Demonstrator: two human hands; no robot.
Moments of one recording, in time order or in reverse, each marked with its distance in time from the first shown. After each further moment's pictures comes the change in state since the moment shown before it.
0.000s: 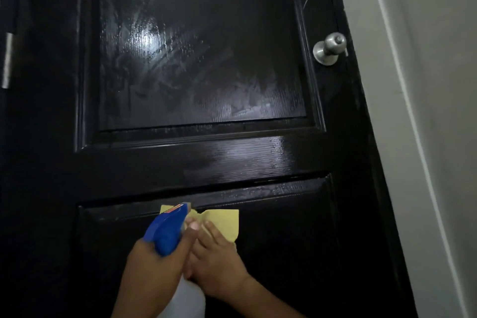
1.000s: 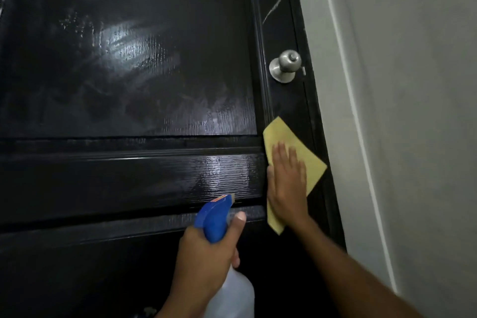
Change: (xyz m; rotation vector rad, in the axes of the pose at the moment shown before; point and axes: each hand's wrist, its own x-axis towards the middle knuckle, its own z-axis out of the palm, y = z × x) left_hand 0.006 0.034 0.194 -0.203 -0.210 0.066; right_hand -0.053 0.306 -0.064 0.191 0.172 0.738
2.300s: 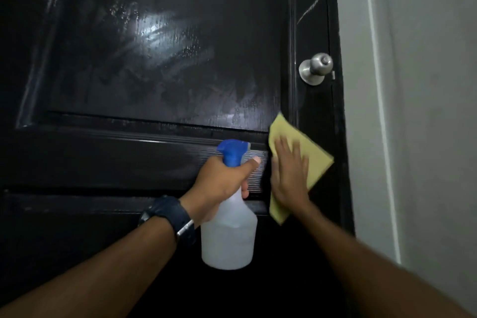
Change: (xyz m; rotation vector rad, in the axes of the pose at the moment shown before) left_hand 0.070 0.049 -0.017 -0.022 -0.060 -0.100; right_hand 0.018 -0.053 -0.007 0.133 -0.076 -0.003
